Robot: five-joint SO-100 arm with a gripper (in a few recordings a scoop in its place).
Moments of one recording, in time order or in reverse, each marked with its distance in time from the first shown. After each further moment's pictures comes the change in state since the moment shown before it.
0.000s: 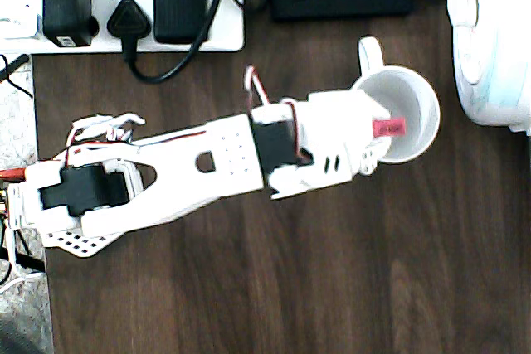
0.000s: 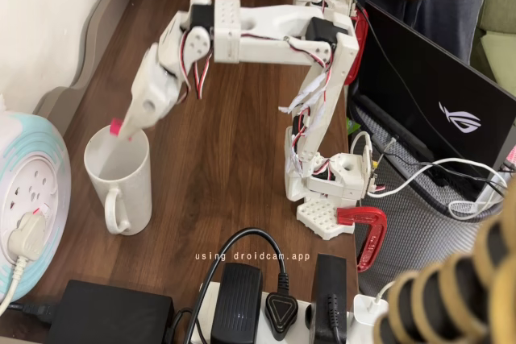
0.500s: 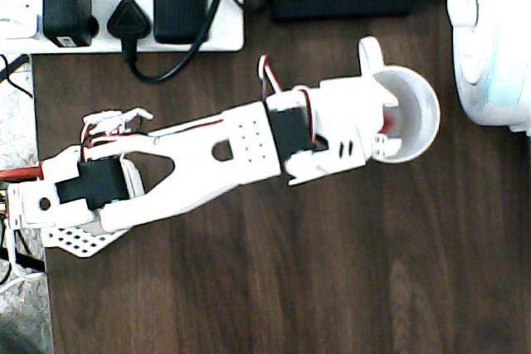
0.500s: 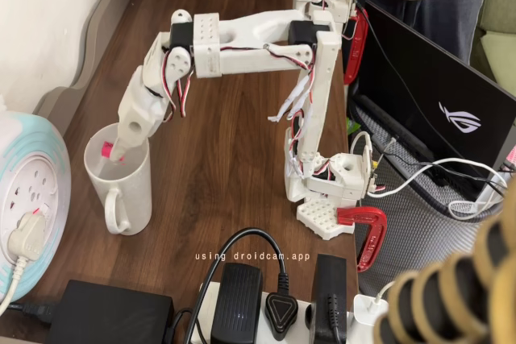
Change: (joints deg) arm -1.4 -4.8 -4.1 -1.0 1.3
